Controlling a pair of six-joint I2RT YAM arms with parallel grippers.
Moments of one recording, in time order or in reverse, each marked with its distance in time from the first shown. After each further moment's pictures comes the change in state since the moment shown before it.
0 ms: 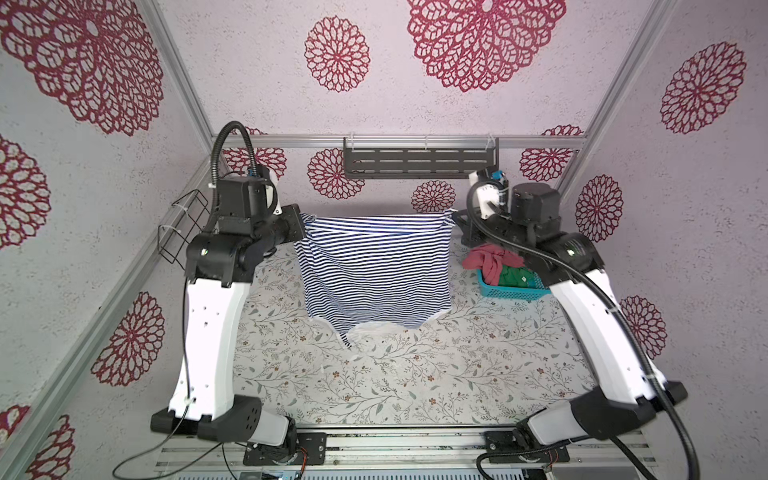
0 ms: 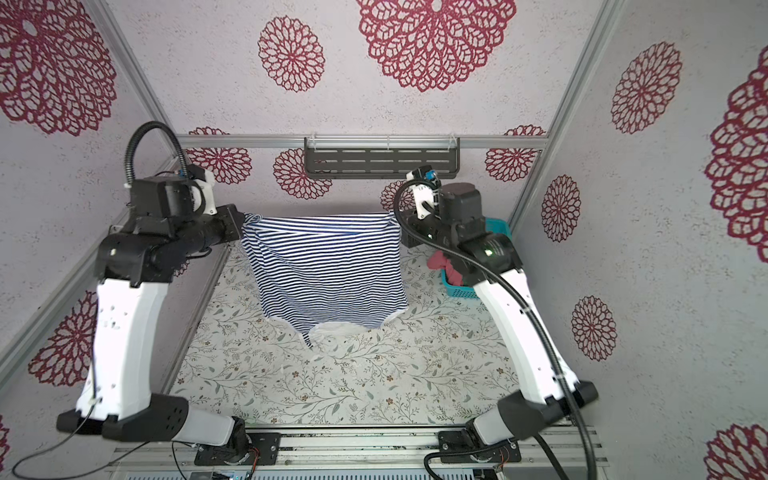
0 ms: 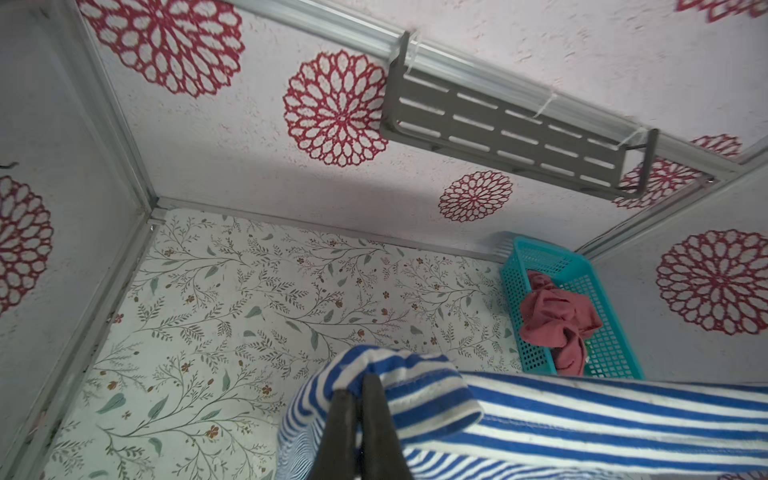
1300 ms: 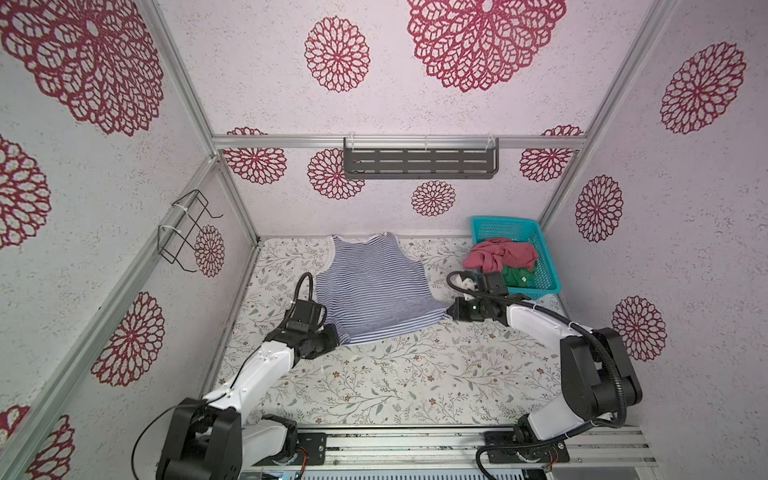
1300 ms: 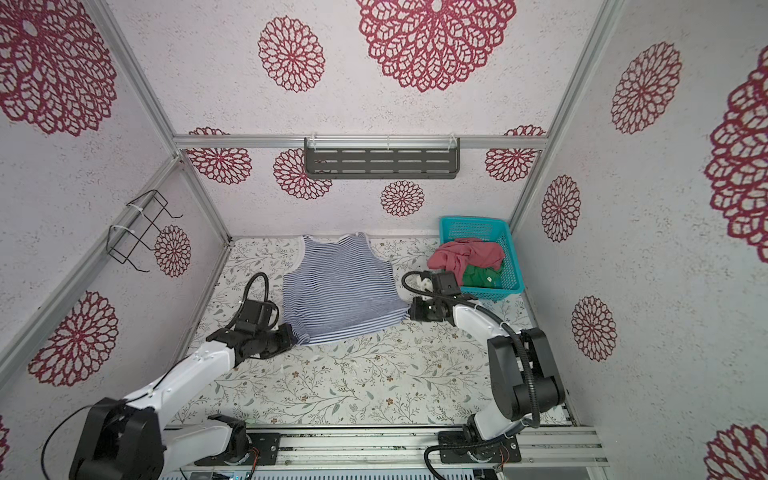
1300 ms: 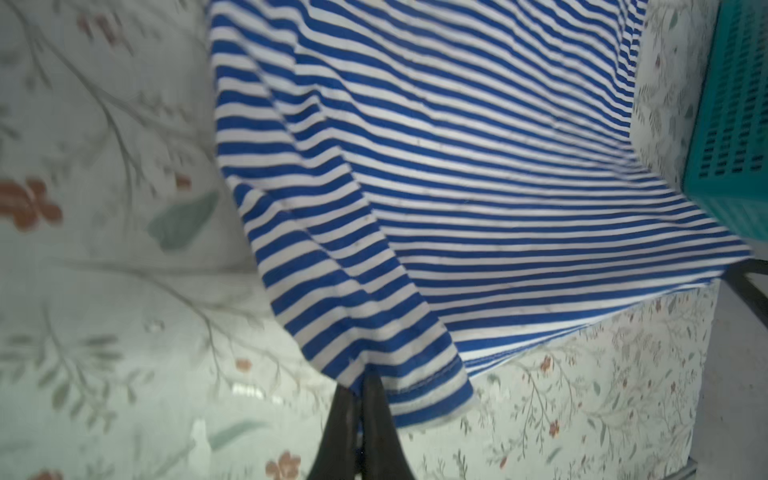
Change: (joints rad) left arm -0.202 -0.448 -1.519 0.549 0.135 -0.356; right arm -0.148 -0.077 -1.153 0.398 -0.213 0.244
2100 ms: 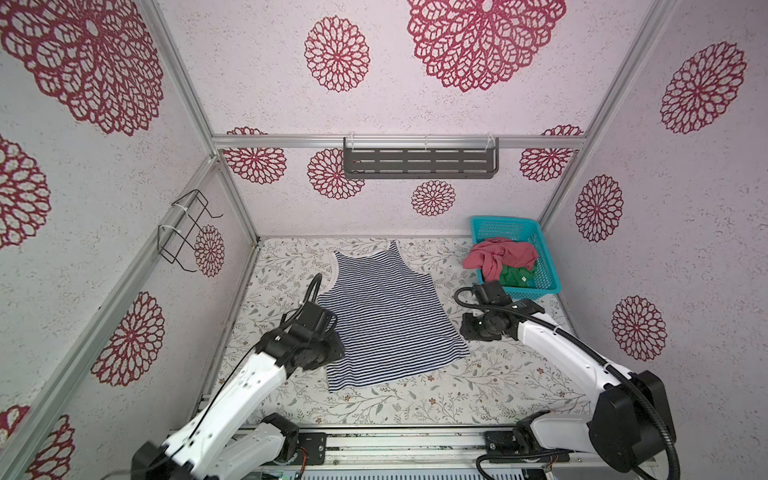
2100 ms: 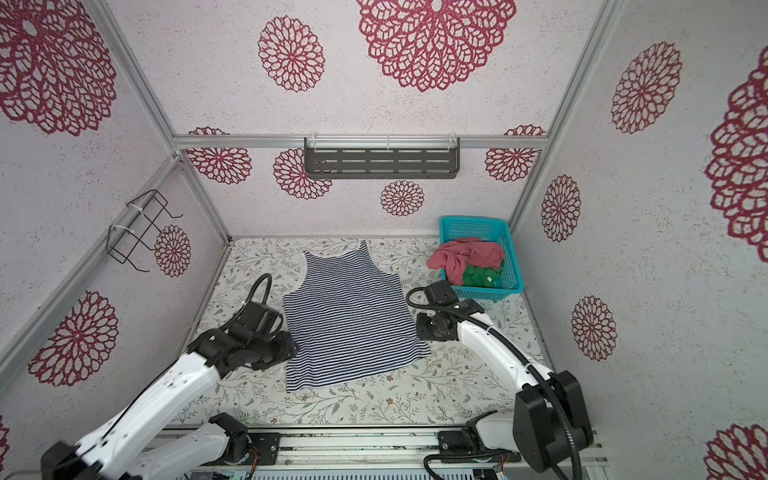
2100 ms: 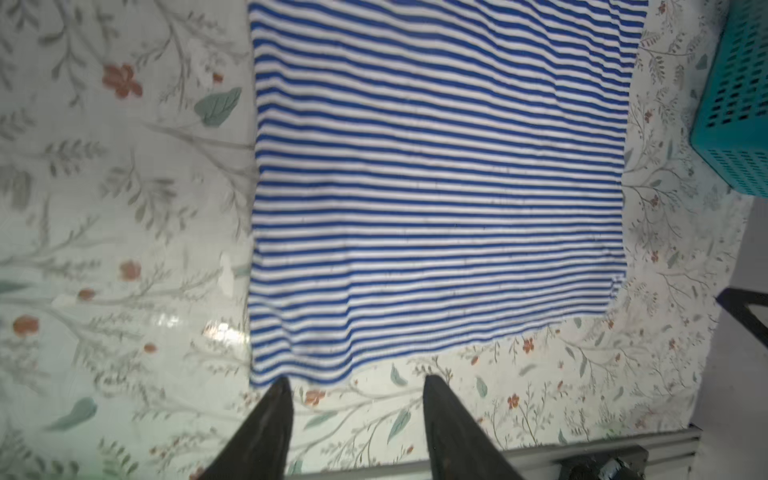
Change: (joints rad) left arm -0.137 0.048 0.281 -0.329 -0.134 -0.069; right arm 0.193 -0.163 0.075 -0.351 0.311 0.111
